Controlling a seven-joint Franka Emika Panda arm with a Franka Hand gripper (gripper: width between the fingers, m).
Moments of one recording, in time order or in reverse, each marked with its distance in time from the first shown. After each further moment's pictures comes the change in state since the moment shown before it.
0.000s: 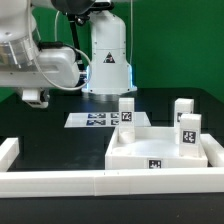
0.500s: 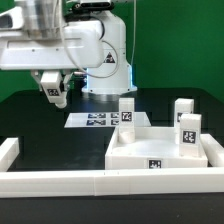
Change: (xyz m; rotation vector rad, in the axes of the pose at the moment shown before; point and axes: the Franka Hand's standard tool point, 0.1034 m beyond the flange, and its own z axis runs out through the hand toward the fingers) arm 0.033 -0.052 -0.048 0.013 0.362 0.025
